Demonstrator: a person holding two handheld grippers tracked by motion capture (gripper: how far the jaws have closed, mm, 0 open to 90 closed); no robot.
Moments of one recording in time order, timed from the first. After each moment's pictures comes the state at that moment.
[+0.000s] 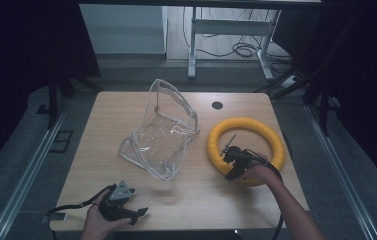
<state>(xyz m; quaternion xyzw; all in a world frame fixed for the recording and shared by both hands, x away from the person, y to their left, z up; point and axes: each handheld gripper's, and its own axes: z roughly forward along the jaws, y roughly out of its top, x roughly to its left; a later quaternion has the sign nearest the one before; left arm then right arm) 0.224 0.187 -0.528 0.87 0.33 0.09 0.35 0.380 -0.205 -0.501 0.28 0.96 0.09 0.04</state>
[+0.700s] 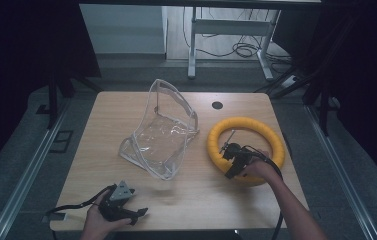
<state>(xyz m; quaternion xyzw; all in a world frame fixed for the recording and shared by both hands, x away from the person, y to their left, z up) 0.224 0.187 -0.529 0.87 0.33 0.09 0.35 0.389 -0.203 -0.493 0.27 0.96 0.09 0.01</state>
